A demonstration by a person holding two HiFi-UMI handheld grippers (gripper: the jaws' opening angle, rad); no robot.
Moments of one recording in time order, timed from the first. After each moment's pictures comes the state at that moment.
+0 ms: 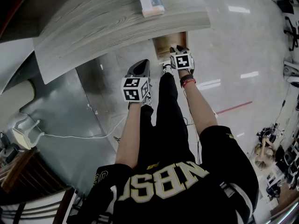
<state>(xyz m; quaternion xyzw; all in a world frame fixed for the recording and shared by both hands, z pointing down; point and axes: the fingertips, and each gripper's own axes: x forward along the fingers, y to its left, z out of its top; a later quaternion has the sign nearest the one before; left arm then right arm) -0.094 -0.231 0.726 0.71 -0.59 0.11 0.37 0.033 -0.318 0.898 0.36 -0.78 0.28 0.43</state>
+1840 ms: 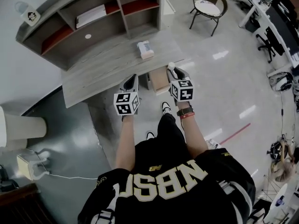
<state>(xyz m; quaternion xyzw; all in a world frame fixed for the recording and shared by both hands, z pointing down) -0.131 -0.206 0.483 0.78 -0.61 0.04 0.14 0.038 -0.267 0.527 0.46 -0.86 0.15 0.16</state>
